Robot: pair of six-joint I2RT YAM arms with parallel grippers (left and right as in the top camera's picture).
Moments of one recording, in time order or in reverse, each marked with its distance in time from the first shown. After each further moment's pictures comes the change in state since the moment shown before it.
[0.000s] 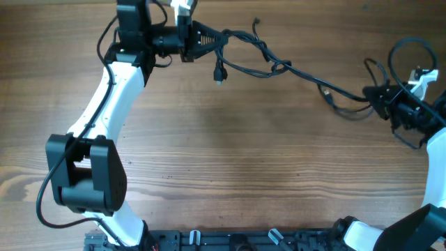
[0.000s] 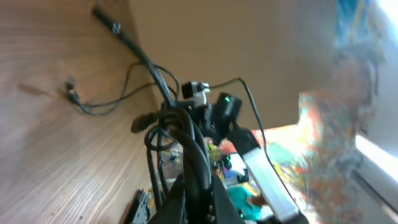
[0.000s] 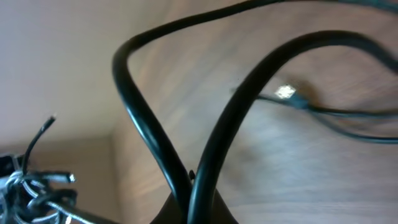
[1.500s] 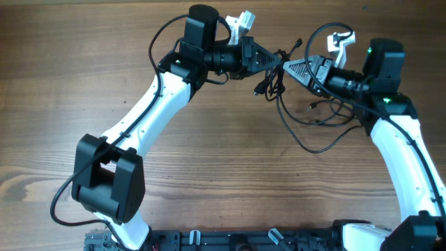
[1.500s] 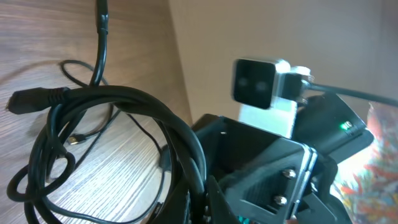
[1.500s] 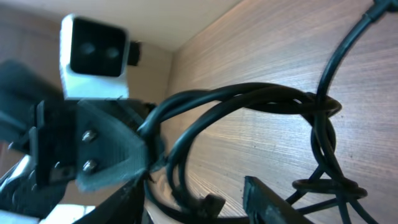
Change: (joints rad) left arm -0.313 -0.002 0.001 -0.057 -0.336 0.023; right arm 0.546 0.000 0.000 0.438 -0.125 0.268
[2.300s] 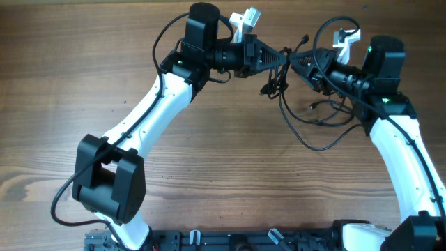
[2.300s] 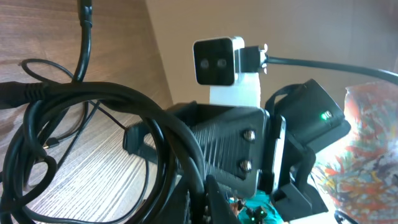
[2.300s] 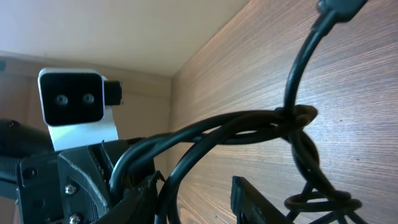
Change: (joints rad) left arm -0.012 0.000 0.000 0.098 0.051 -0.063; right arm 0.013 0.000 0.000 0.077 0.080 0.192
